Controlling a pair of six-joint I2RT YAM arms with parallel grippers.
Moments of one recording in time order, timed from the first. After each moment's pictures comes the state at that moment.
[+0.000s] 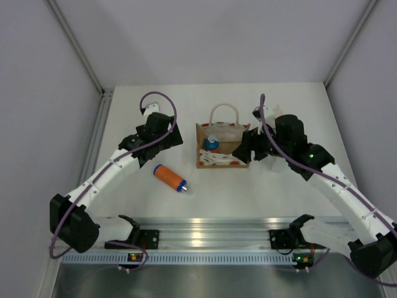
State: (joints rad) left arm -0.52 1.28 1.12 -0.56 -0.39 -0.62; right arm 0.50 1.01 1.03 -0.54 -0.33 0.24
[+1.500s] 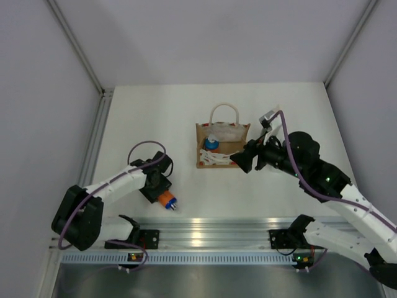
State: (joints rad) left arm -0.53 1.30 0.66 -0.78 -0.24 -1.32; right arm 0.77 0.82 1.01 -0.45 -0.10 0.27
